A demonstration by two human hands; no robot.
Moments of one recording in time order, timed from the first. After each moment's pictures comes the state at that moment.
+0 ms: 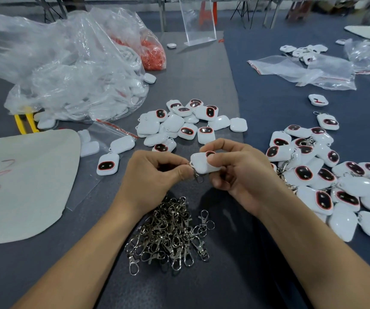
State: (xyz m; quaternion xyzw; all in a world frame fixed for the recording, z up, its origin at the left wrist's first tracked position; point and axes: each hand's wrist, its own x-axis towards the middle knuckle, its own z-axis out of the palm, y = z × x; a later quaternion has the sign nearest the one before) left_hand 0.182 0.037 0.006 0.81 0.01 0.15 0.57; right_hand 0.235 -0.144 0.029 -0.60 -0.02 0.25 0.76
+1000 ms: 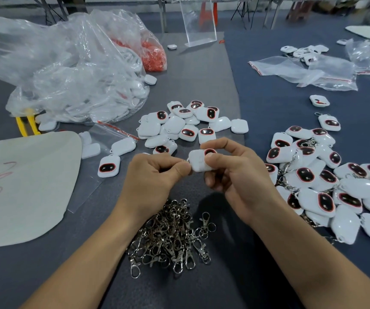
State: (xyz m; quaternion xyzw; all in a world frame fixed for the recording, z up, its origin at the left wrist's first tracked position) left_hand 0.176 0.033 0.013 0.82 0.01 0.17 0.55; right_hand 0.222 -0.134 0.030 -0.58 -0.02 0.19 0.79
